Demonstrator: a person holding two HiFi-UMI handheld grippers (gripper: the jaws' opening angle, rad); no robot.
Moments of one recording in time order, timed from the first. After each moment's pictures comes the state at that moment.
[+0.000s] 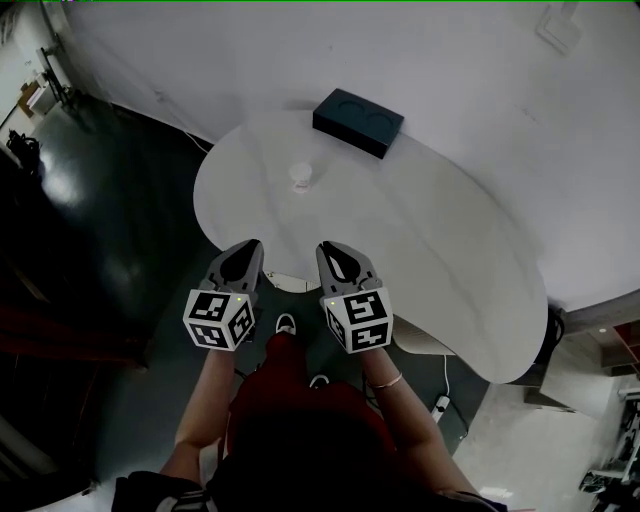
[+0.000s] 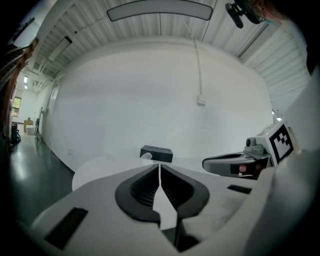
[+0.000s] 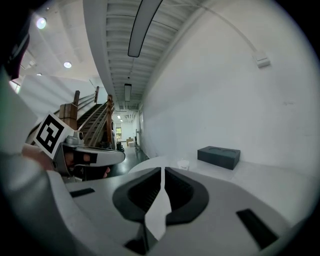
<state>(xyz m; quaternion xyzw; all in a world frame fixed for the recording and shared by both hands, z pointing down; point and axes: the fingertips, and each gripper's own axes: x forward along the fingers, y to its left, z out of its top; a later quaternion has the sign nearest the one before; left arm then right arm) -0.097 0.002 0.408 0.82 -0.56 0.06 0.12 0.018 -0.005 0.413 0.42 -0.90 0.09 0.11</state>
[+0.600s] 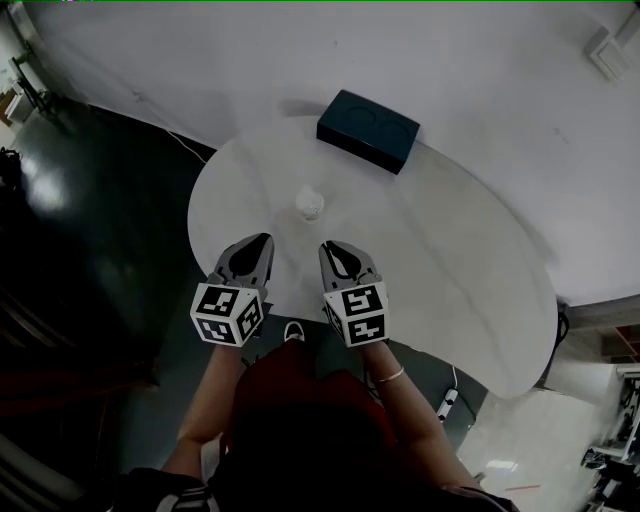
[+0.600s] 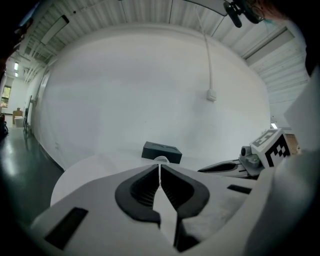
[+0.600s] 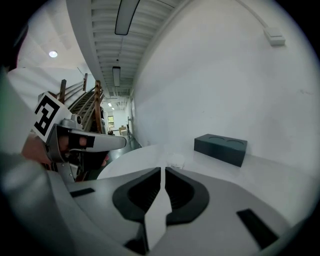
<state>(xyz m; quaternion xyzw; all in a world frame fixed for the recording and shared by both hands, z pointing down) -0.125 -0.128 0.431 0.84 -0.52 0.07 0.16 -0.024 -0.125 0.464 0.45 -0.87 0.12 0.19</state>
